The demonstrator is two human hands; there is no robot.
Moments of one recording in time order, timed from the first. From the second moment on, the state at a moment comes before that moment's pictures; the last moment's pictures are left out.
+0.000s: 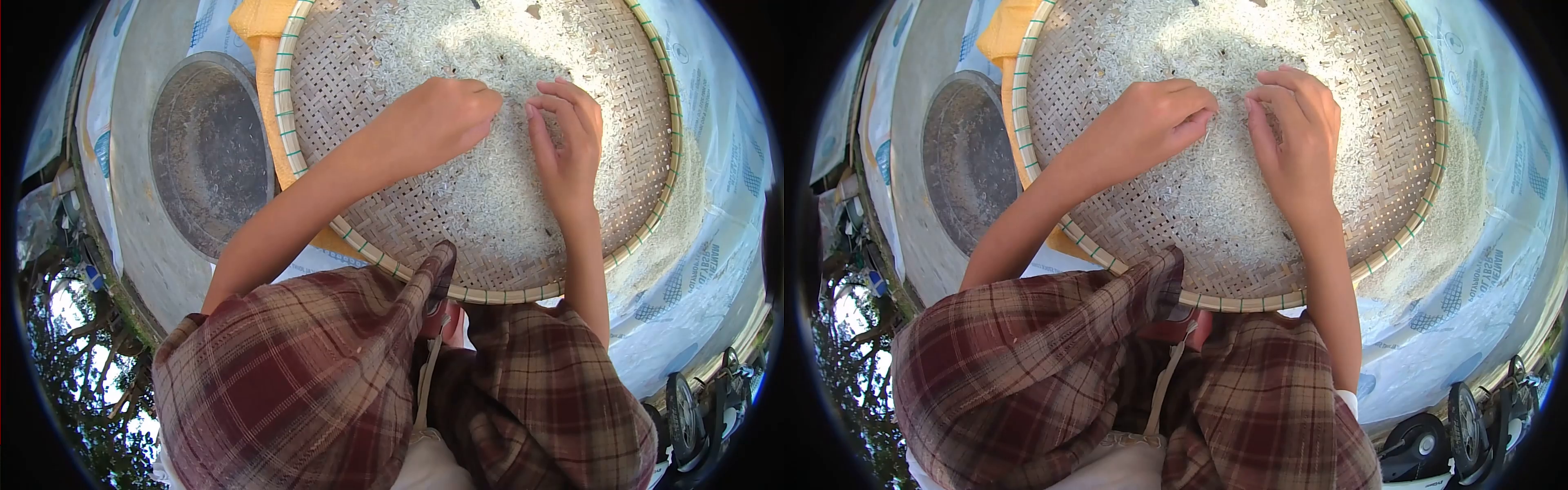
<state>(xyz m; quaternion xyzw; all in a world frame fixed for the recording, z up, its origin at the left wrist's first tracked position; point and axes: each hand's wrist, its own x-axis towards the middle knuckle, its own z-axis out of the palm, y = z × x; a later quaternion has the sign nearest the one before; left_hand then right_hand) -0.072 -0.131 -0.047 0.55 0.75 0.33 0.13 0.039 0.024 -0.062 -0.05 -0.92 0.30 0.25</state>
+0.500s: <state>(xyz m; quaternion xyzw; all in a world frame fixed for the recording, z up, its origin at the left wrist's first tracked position) -0.073 -0.136 -0.024 -0.09 0.44 0.73 0.51 0.039 0.024 -0.061 -0.08 -0.92 0.31 0.24</state>
